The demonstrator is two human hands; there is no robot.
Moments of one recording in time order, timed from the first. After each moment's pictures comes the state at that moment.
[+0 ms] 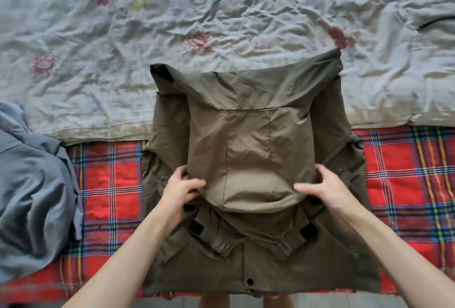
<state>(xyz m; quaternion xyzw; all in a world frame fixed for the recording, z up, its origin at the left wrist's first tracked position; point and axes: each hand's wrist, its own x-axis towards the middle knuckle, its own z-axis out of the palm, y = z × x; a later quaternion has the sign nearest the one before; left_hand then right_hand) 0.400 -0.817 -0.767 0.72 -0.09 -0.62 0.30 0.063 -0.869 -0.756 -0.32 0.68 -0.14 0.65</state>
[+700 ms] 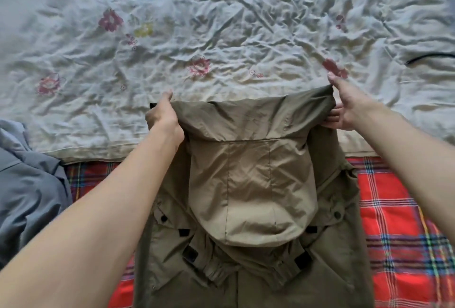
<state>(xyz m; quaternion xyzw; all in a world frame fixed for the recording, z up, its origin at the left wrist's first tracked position) 0.413 -1.025 -0.706 0.76 0.10 -0.38 0.52 0.079 -1.103 -0.690 -0.16 0.75 -0.19 0.61</state>
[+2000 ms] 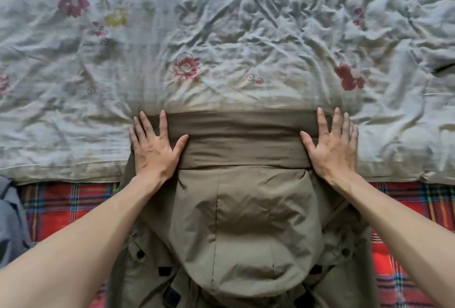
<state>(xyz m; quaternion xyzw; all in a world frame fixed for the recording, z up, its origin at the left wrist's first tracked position) 0.451 -0.995 -0.848 0.81 -0.57 -0.11 -0.08 0.060 -1.068 -0.836 -0.70 0.70 0.09 0.08</state>
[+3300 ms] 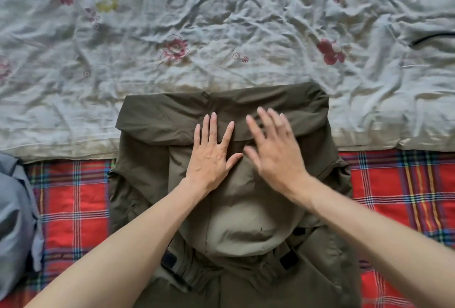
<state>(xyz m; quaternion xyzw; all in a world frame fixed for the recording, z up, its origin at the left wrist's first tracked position) 0.315 -0.946 -0.834 0.66 -0.74 -0.09 -0.06 0.125 -0.984 -0.785 -0.85 0.51 -0.02 0.08</state>
